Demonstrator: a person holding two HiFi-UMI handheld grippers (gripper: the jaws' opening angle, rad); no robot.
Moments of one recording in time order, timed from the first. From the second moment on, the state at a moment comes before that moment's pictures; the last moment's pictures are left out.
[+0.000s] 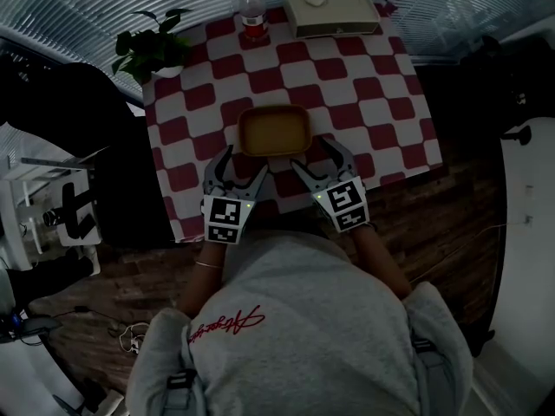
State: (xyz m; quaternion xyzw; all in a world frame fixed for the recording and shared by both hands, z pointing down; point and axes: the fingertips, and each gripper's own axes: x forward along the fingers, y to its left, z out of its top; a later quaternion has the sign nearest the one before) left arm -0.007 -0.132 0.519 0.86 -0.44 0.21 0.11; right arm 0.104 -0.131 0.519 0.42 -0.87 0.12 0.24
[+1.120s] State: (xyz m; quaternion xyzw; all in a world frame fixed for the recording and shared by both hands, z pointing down) left arm -0.022 -0.153 0.453 0.86 -0.48 0.15 0.07; right arm 0.097 -0.150 0.453 0.44 -0.87 0.07 0.18
